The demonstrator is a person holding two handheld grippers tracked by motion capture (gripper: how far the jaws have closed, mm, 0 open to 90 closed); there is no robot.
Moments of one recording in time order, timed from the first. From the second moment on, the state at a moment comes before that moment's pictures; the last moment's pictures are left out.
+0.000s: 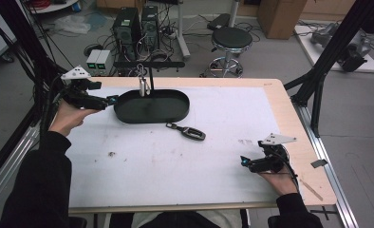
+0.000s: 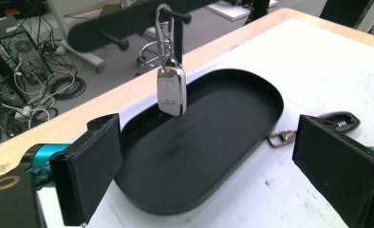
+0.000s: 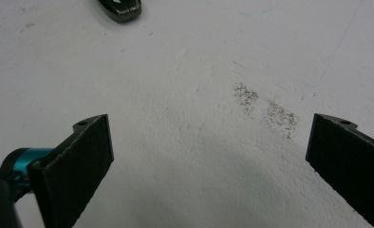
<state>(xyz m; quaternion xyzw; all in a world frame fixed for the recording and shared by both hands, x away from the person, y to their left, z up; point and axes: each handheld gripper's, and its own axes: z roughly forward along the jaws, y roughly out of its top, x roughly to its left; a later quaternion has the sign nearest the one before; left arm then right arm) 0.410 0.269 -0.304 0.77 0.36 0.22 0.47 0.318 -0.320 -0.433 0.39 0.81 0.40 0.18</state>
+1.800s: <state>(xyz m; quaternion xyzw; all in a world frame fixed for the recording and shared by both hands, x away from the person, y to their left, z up) 0.316 0.287 -0.394 0.78 0.37 0.19 0.47 0.315 -0.317 -0.435 0.40 0.82 0.38 0.17</state>
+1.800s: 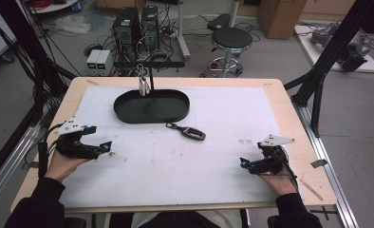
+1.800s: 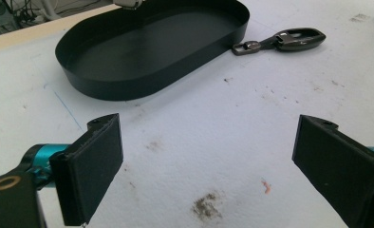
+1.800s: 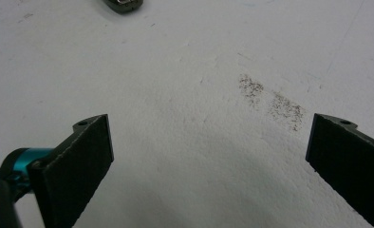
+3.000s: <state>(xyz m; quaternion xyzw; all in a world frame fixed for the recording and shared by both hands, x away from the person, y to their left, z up) 0.277 0.298 -0.437 0.78 0.38 0.20 0.46 0.380 -0.206 -0.401 0.31 0.87 0.35 0.15</state>
